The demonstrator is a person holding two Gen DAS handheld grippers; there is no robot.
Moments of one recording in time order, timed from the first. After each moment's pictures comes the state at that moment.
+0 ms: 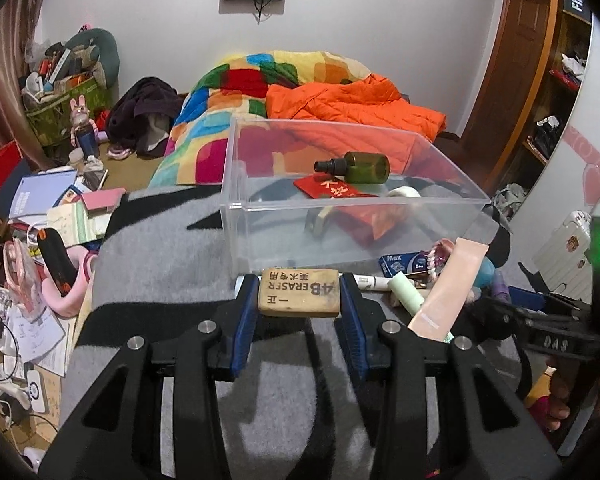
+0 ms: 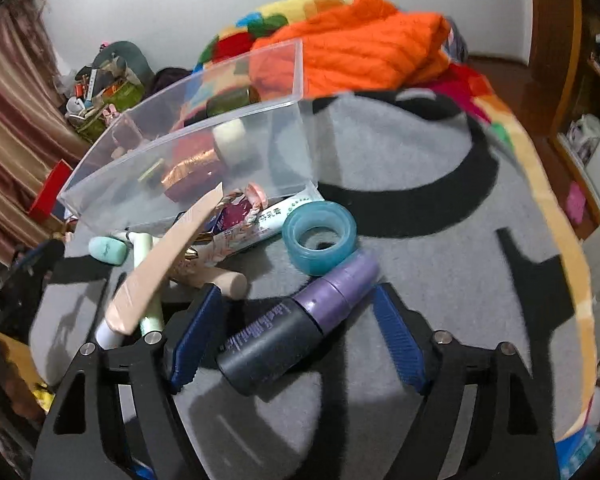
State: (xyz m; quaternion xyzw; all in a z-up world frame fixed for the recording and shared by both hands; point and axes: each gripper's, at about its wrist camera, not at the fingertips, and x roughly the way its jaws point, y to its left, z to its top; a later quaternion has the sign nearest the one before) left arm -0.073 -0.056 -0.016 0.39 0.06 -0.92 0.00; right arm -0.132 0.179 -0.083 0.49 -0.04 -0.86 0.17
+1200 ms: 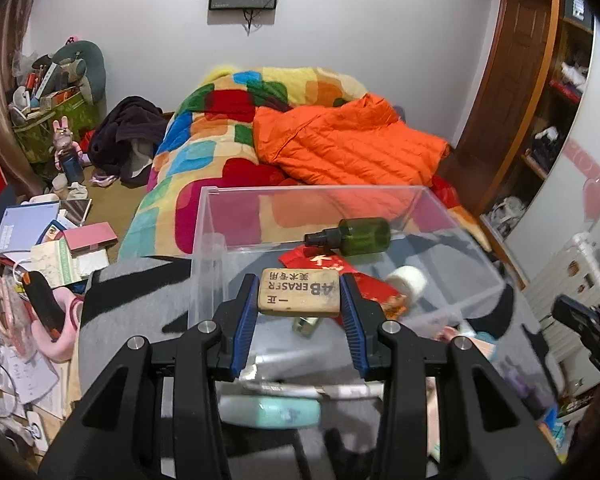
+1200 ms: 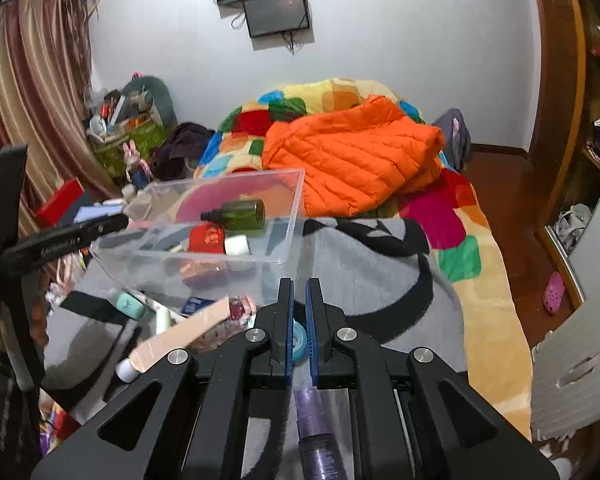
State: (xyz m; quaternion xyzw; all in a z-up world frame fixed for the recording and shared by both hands) left arm -0.165 -0.057 0.005 0.39 0.05 -0.92 -0.01; right arm -0.138 0.206 -0.005 0.37 0.00 -0.91 0.19
